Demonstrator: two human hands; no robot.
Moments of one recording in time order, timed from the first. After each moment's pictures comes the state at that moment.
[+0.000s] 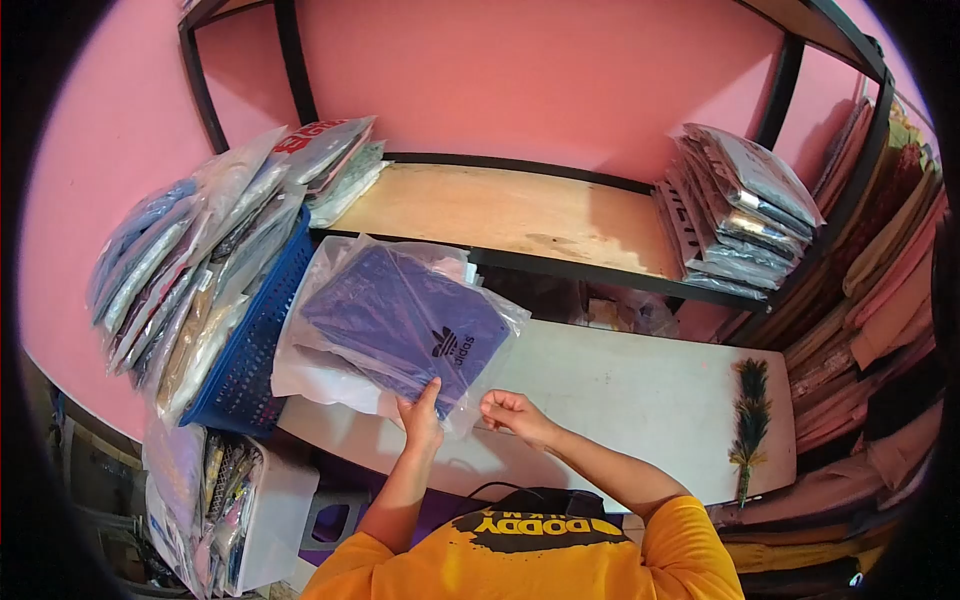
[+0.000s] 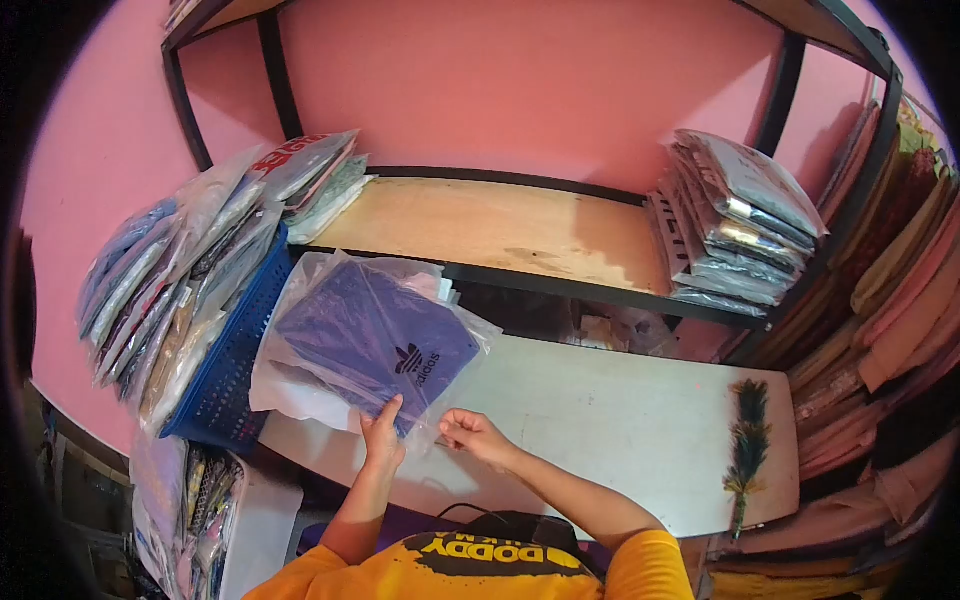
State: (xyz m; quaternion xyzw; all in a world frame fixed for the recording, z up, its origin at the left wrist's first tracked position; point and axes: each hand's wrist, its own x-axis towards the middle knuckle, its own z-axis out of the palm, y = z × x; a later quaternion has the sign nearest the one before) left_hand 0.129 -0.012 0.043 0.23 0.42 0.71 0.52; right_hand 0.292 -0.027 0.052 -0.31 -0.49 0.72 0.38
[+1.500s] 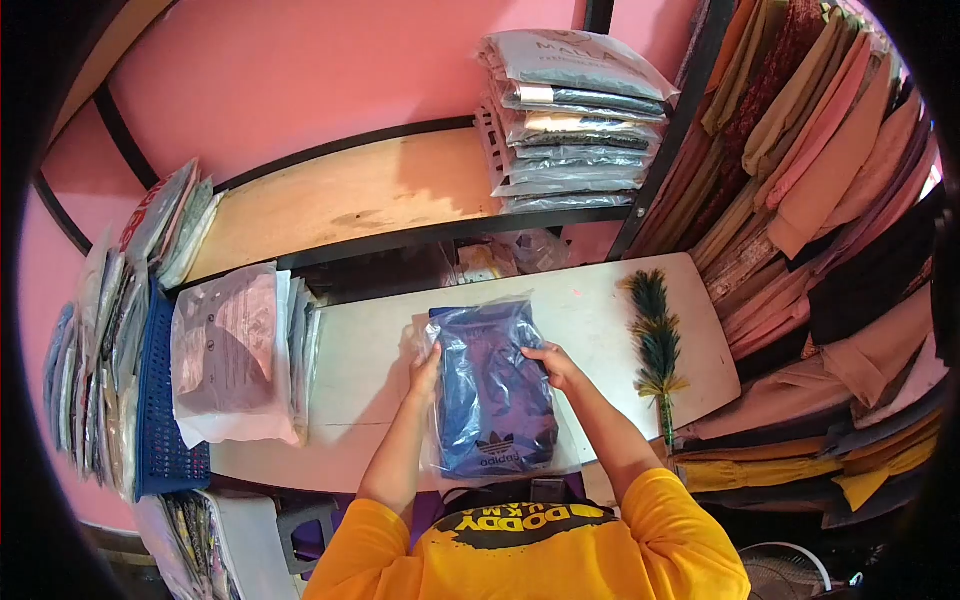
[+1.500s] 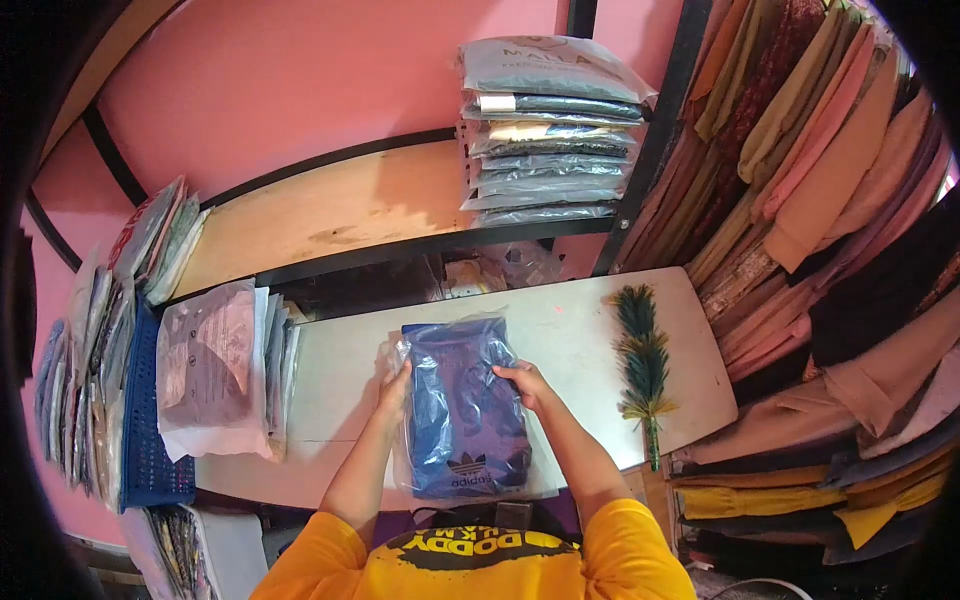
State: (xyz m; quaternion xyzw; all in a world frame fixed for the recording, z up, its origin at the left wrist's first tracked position) left_hand 0.384 0.008 -0.062 0.35 0.53 0.39 0.67; right_hand 0.626 -0.075 -0.077 -0.50 -0.11 0.69 0.52
